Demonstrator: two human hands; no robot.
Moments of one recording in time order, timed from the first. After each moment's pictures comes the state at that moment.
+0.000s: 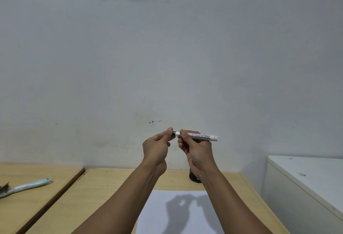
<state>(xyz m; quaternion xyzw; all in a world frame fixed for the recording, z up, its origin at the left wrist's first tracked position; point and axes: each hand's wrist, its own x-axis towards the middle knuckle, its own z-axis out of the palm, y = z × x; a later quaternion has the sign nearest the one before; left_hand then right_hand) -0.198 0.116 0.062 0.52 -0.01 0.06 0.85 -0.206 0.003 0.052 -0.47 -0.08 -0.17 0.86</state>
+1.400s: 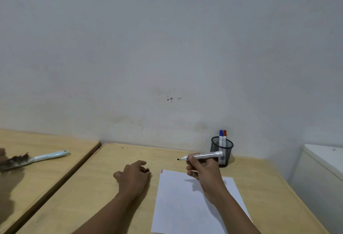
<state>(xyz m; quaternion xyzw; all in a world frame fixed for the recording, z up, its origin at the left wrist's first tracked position) -0.114 0.243 -0.136 0.93 0.09 0.15 0.32 -0.154 0.016 -0.083 -0.61 0.00 -0.09 0.78</state>
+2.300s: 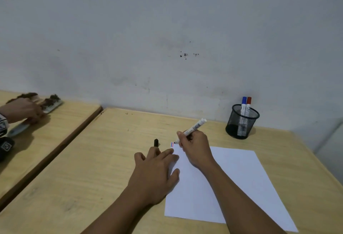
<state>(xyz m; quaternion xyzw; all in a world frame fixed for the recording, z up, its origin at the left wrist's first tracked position) -0.164 0.222 -0.156 0.97 -0.17 0.10 0.11 -0.075 0.065 -0.159 -0.85 -0.02 -0.11 0.51</state>
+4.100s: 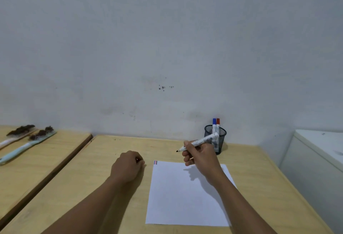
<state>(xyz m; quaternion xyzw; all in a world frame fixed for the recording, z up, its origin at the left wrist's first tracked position) -0.101 0.250 -0.129 0.96 0.01 0.09 0.28 -0.147 -0.001 -0.077 -0.70 -0.03 -0.09 0.70</state>
